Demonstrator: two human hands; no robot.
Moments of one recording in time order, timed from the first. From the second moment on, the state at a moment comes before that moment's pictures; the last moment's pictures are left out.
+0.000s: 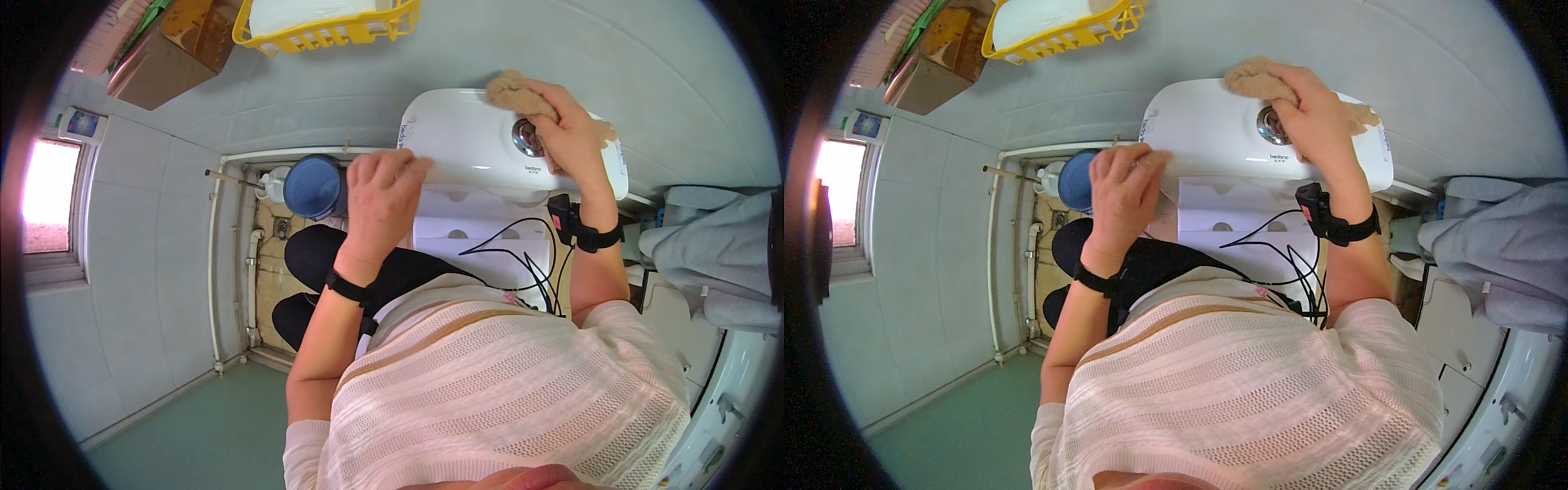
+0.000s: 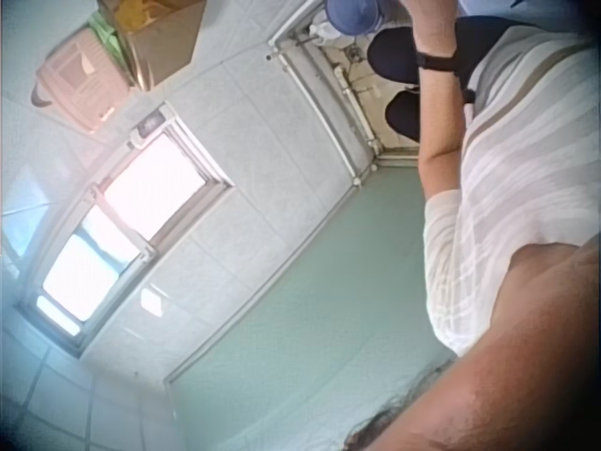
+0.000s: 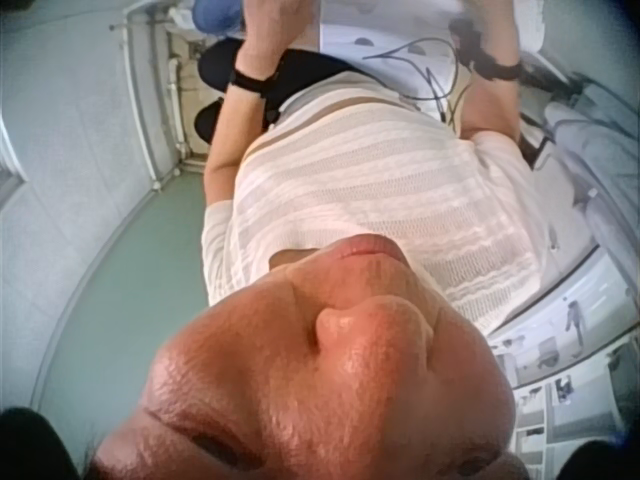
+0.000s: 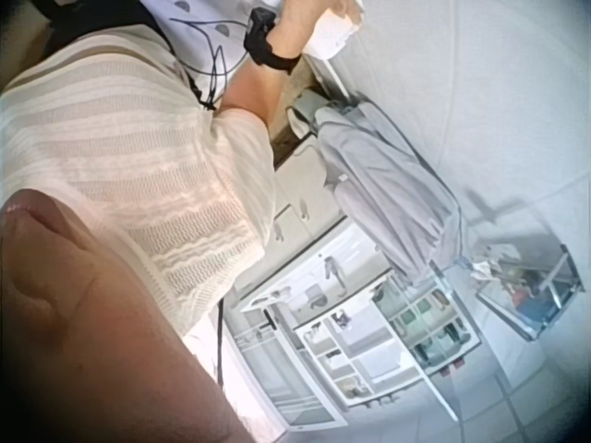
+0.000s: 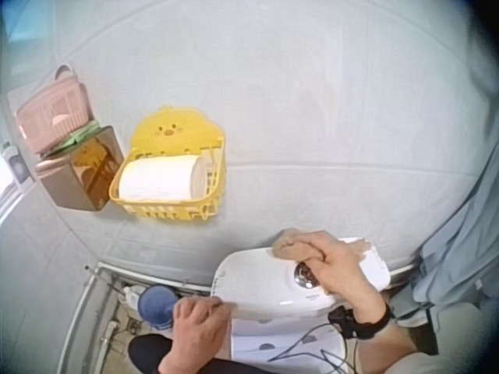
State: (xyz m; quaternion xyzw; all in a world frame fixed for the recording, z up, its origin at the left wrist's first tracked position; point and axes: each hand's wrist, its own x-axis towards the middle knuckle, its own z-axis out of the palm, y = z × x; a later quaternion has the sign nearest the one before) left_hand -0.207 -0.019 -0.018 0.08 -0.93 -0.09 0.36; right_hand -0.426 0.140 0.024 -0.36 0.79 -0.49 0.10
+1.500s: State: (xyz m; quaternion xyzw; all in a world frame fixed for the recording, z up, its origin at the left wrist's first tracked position) left_hand -0.235 -0.121 0.064 0.17 -0.74 -0.46 0.45; right_hand -0.399 0.057 0.038 -0.33 0.58 -0.73 0.18
